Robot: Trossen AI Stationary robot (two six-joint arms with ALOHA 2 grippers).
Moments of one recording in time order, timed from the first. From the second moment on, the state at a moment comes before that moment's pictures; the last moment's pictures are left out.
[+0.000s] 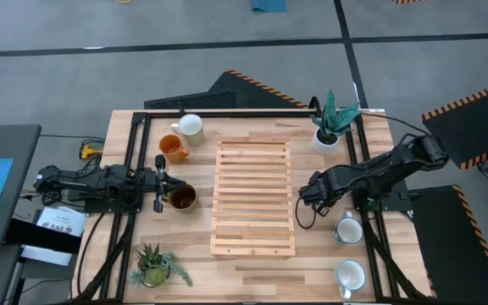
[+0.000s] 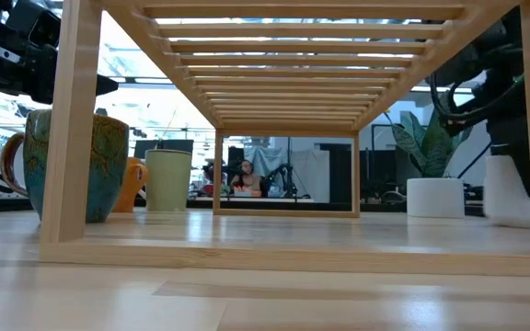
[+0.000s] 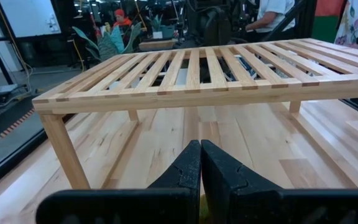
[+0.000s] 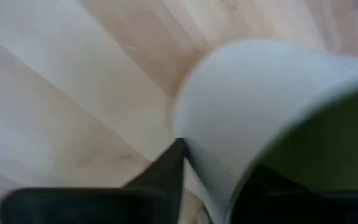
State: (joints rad) left arm -0.11 0.02 0.02 0.02 -0.19 0.09; right arm 0.18 1.41 0.77 -1.18 0.14 0.90
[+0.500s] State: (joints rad) left arm -0.11 0.02 0.02 0.02 -0.19 0.09; right arm 0.37 1.34 1.20 -1.52 -0.05 0.76
